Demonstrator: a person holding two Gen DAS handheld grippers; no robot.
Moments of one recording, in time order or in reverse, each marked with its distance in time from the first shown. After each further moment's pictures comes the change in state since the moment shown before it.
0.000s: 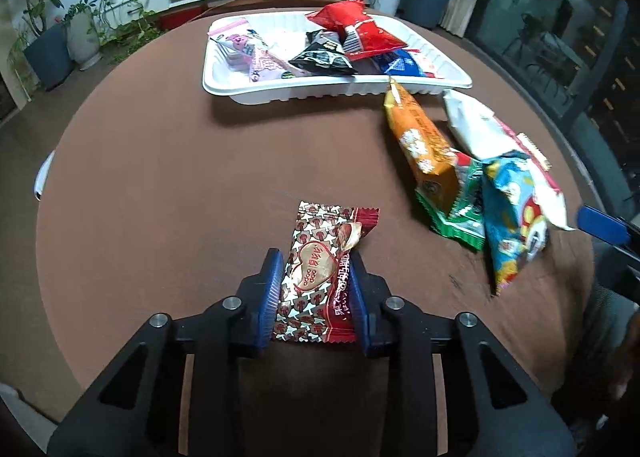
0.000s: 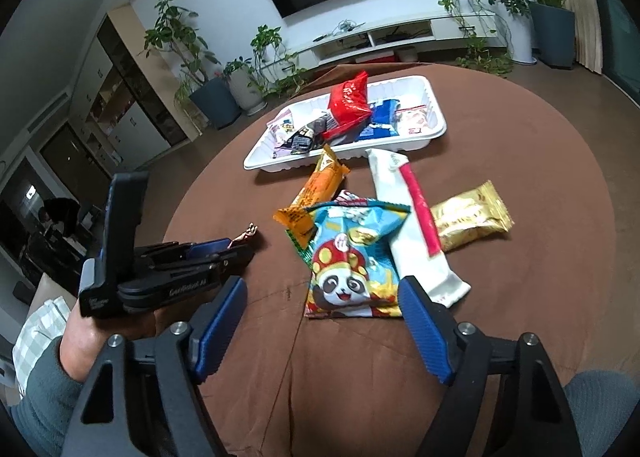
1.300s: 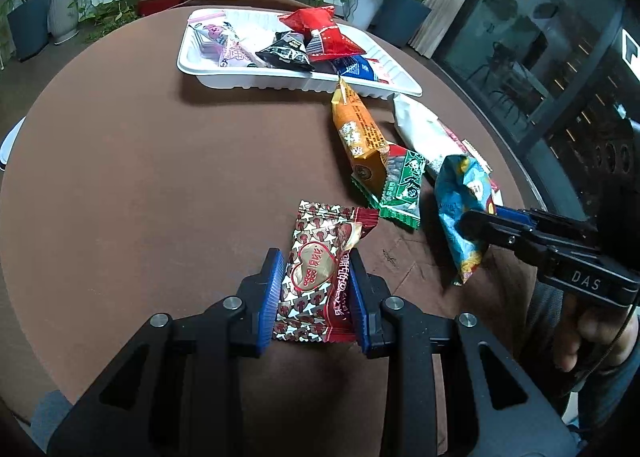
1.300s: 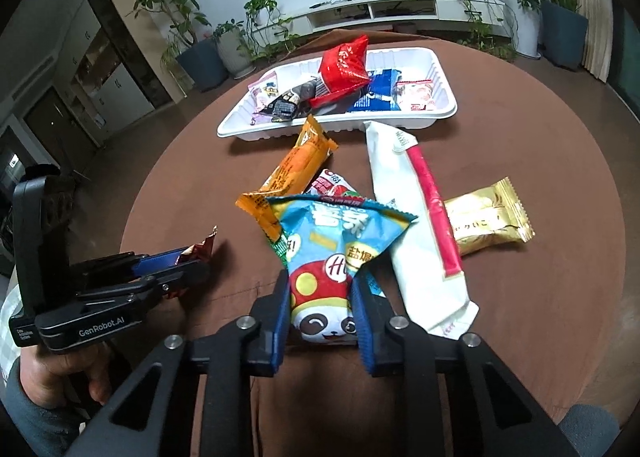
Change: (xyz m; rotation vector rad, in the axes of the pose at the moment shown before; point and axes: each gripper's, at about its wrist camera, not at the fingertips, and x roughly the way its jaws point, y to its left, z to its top) left arm -0.019 -0.006 -0.022 -0.073 -0.027 -0.188; right arm 0.037 -0.008 0.002 -0.043 0.120 -0.074
